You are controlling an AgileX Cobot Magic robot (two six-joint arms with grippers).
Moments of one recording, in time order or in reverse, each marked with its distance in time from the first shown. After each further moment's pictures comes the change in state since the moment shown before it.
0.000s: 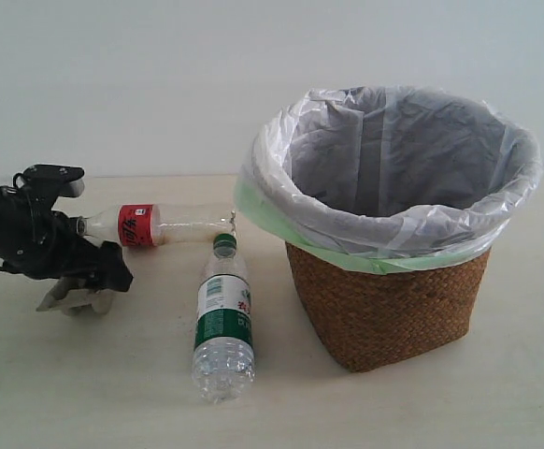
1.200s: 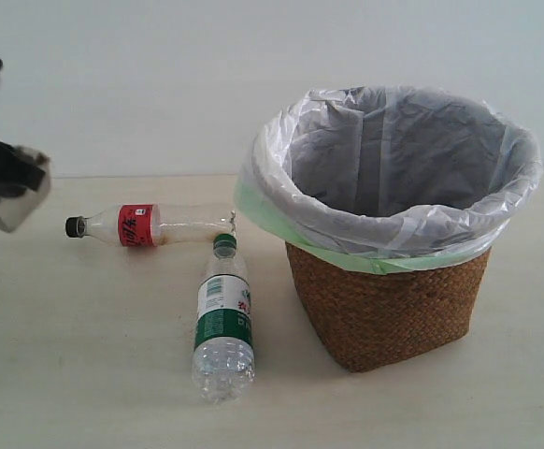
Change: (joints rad) left arm 0.000 -0.411 -0.005 0.654 0.094 -0.574; right arm 0.000 0.000 0.000 0.000 0.000 0.000
